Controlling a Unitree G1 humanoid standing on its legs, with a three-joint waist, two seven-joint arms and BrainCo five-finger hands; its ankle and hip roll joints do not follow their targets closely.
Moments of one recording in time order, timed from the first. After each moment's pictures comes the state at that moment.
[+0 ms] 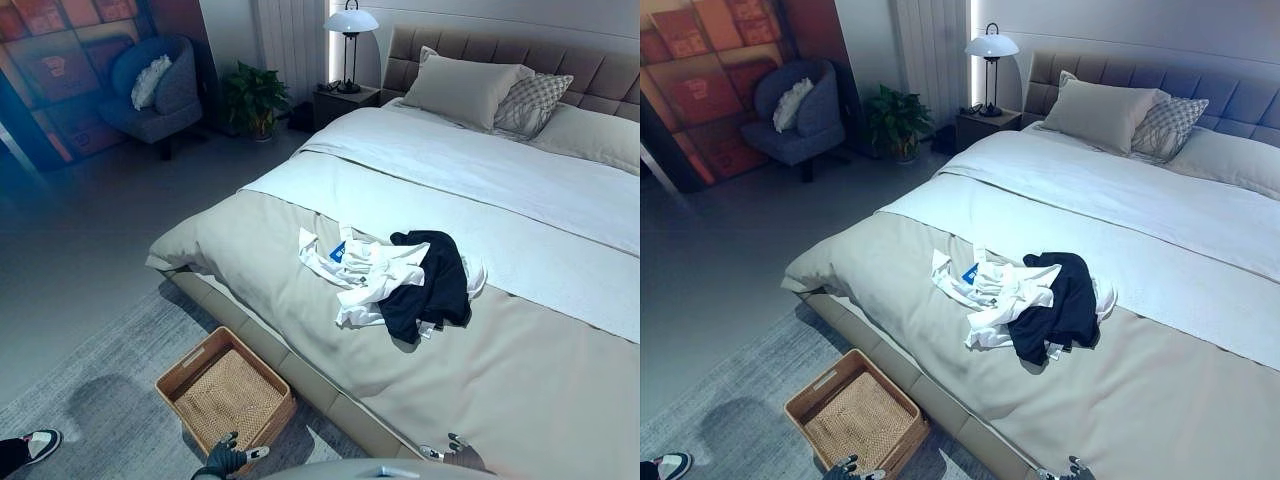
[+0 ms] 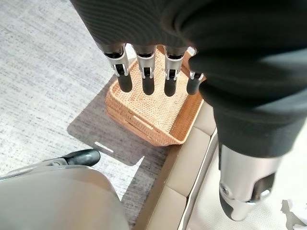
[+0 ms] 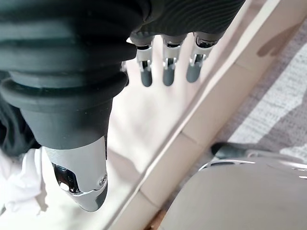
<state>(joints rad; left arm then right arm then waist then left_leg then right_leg) 0.09 0.20 -0.19 1.18 -0.10 -0.16 0.06 0.10 -0.20 0.17 1.17 0.23 -0.14 -0.10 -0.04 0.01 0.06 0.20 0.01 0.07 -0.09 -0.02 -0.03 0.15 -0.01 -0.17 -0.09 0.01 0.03</state>
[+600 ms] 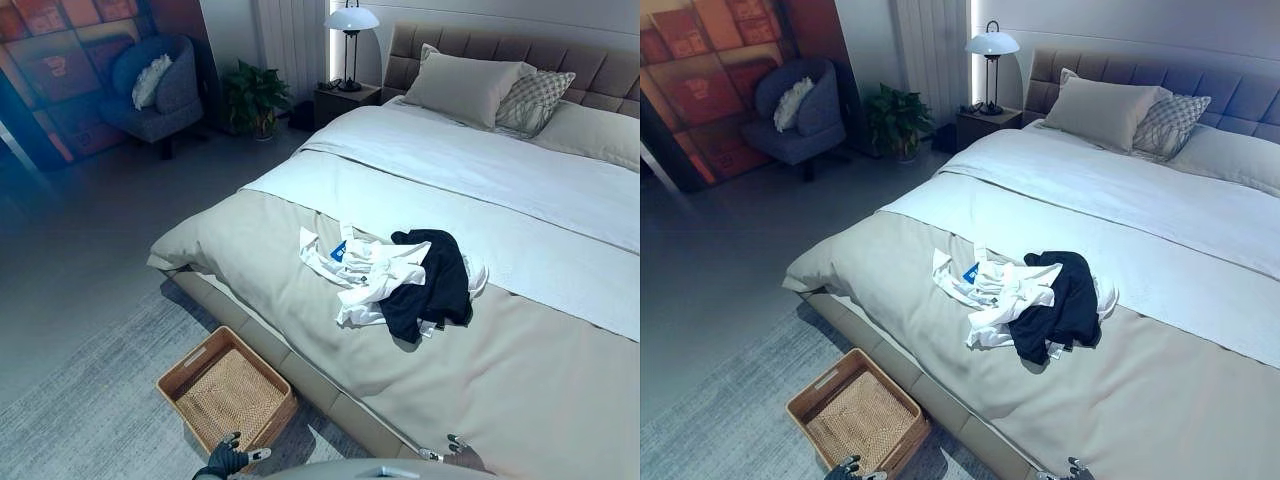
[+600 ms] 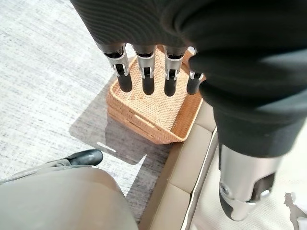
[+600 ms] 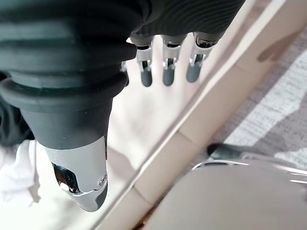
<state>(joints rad) 0.09 0.21 -0.21 1.17 -0.10 -0.16 0.06 0.07 -0.21 0.21 1.17 0.18 -0.14 -0.10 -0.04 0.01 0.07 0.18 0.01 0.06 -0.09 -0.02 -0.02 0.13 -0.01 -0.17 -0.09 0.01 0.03</state>
